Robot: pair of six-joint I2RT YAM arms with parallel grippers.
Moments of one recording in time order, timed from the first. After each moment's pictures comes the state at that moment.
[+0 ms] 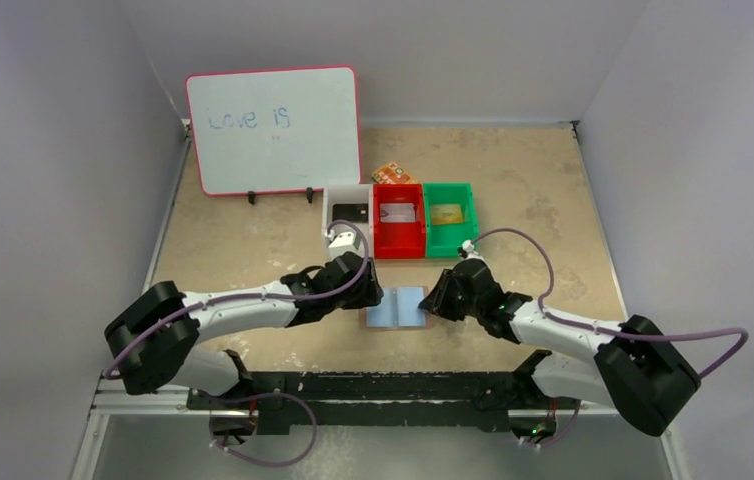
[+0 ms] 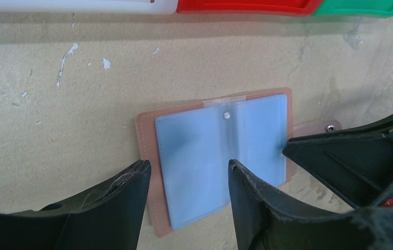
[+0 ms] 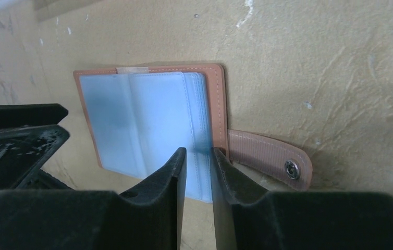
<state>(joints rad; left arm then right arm) -0.96 1.37 0.67 -0.09 -0.28 -0.92 0.69 1.15 0.33 0.02 -0.02 0.97</state>
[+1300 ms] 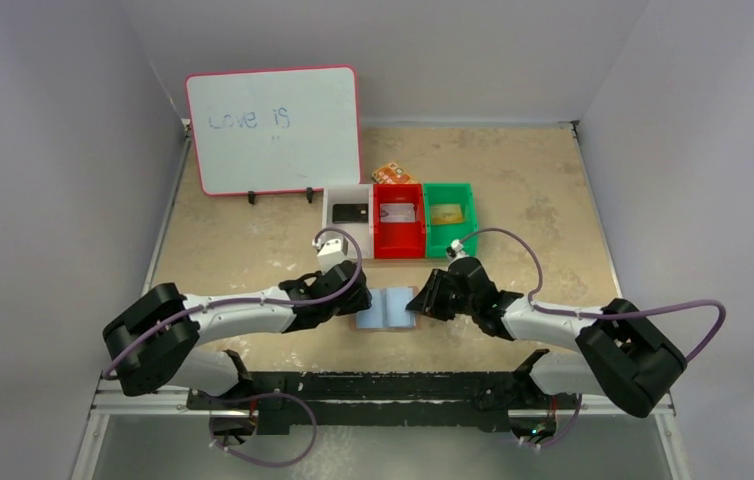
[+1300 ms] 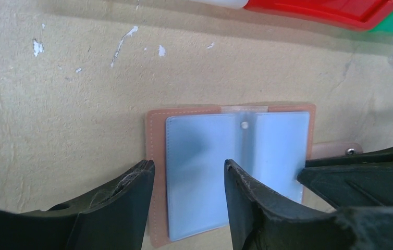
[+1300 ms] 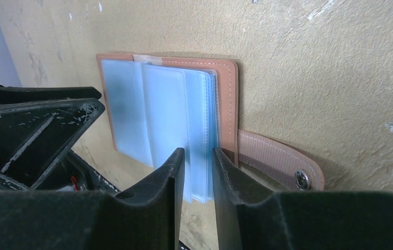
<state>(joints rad) -0.98 1.37 0.61 -0.11 -0.38 -1.04 0.69 1.27 0.33 0.20 -0.16 0.97</state>
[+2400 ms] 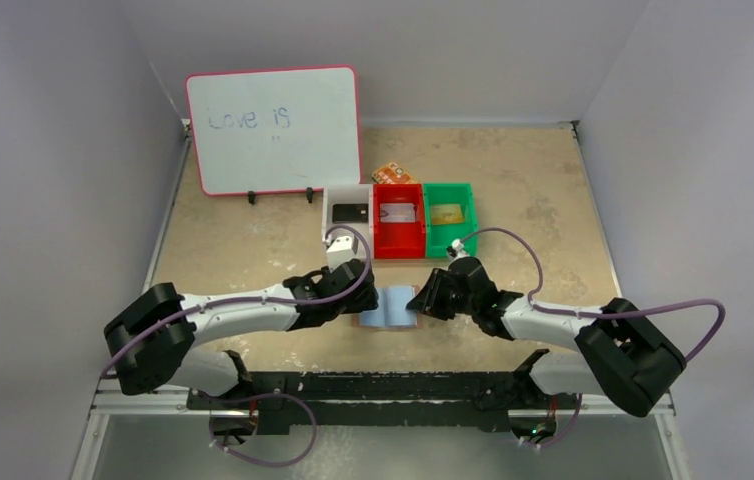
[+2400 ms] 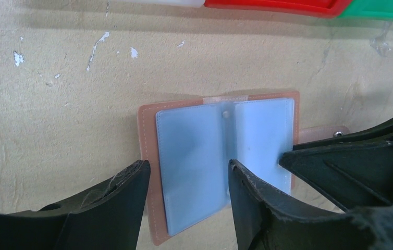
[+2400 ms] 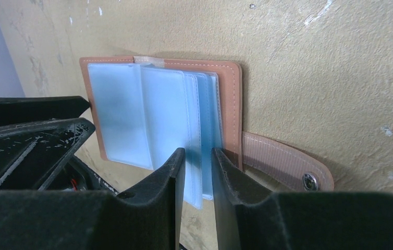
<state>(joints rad) -1.02 1.37 0.69 -0.19 -0.40 -0.99 0.69 1.27 0.33 0.21 -0.15 0.98</state>
